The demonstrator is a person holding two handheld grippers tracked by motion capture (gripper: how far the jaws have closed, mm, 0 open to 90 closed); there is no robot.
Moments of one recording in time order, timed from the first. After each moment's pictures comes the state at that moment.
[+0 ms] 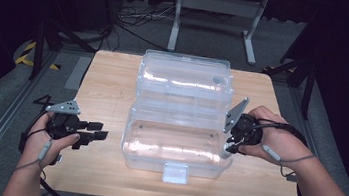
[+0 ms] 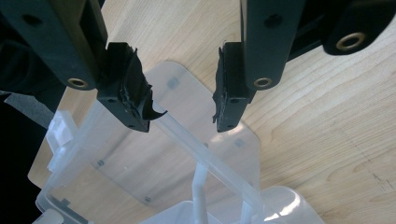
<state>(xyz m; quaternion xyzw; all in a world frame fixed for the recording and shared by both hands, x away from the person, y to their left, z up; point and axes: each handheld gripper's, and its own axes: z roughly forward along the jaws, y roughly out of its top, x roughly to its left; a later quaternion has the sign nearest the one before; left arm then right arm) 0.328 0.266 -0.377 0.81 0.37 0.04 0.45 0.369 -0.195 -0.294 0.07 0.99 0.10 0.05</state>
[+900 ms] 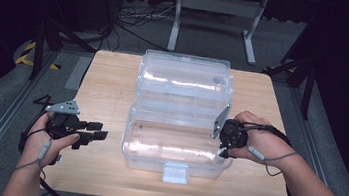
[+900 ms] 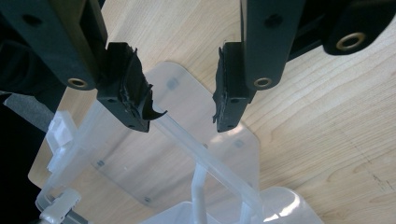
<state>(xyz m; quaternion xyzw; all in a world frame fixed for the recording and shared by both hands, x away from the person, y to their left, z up) 0.328 0.267 -0.377 0.81 0.37 0.03 0.45 0.379 -0.179 -0.329 0.05 1.00 0.06 0.02</state>
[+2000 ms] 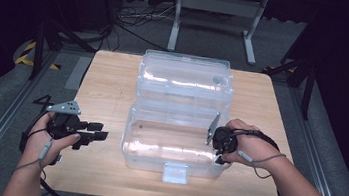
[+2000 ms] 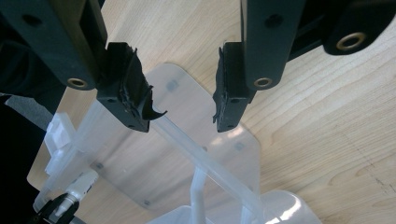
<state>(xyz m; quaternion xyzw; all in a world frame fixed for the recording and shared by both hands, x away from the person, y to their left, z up) 0.330 0.266 -0.380 0.81 0.38 0.03 0.44 0.389 -0.174 -0.378 0.05 1.00 0.03 -0.01</state>
